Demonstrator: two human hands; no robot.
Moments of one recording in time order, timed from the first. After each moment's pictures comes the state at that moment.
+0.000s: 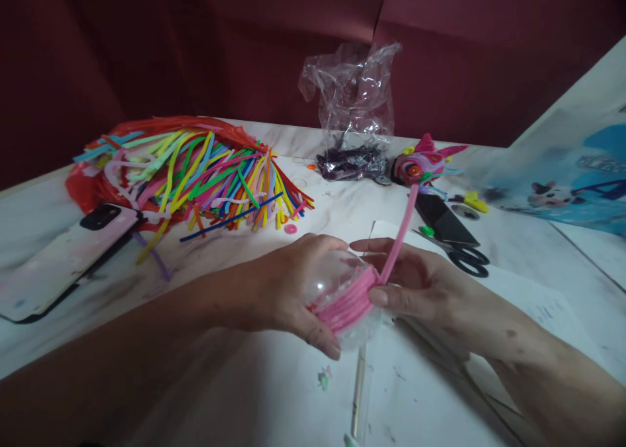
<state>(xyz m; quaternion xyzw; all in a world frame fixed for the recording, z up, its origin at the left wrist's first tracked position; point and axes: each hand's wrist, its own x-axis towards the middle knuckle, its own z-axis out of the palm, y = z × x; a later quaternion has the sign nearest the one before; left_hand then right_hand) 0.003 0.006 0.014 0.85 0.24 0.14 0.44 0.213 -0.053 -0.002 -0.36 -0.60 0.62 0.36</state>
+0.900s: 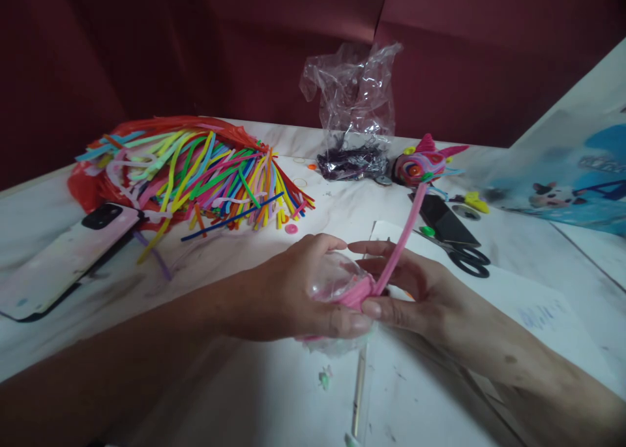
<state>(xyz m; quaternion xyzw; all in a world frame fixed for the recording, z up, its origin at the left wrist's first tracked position) 0.006 -0.010 0.014 0.81 0.30 0.13 0.48 0.201 -0.063 0.005 -0.38 -0.66 0.52 0.39</state>
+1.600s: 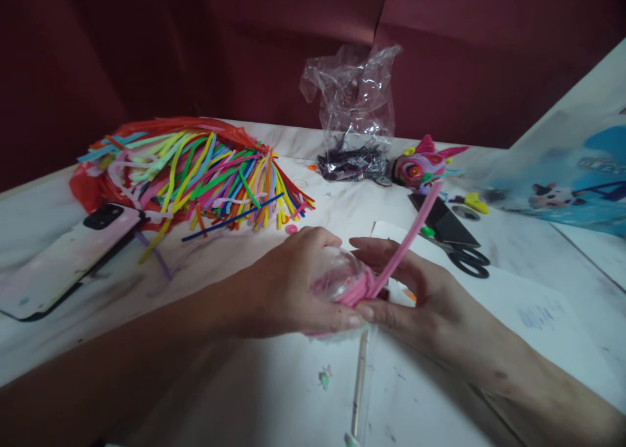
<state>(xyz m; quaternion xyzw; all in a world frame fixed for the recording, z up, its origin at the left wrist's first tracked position) 0.010 -0.011 0.023 0.83 0.37 0.15 0.39 0.202 -0.068 -0.006 -0.38 -0.69 0.43 0.44</state>
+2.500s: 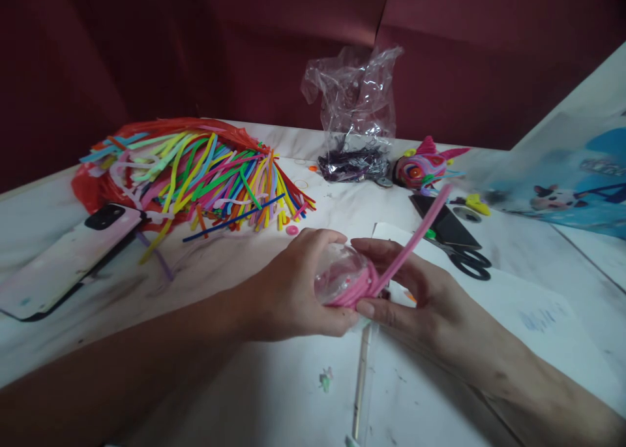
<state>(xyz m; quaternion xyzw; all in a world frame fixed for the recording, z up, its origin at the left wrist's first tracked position) 0.014 -0.010 0.005 0.84 0.32 0.22 0.37 0.198 -0.065 -0.007 -0.40 -0.69 0.42 0.43</state>
